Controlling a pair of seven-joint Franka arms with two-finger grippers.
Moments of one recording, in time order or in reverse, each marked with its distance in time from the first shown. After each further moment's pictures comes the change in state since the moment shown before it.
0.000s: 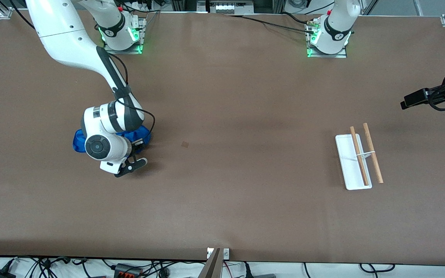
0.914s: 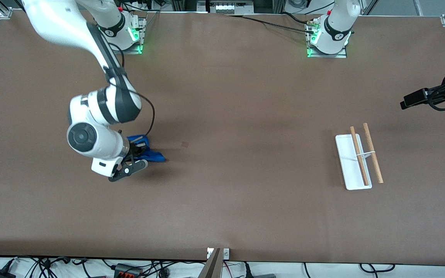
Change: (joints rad) left arm -0.001 0.000 -0.002 0.000 0.000 0.000 0.000; right arm 0.030 -0.150 0.059 0.213 0.115 -0.180 0.075
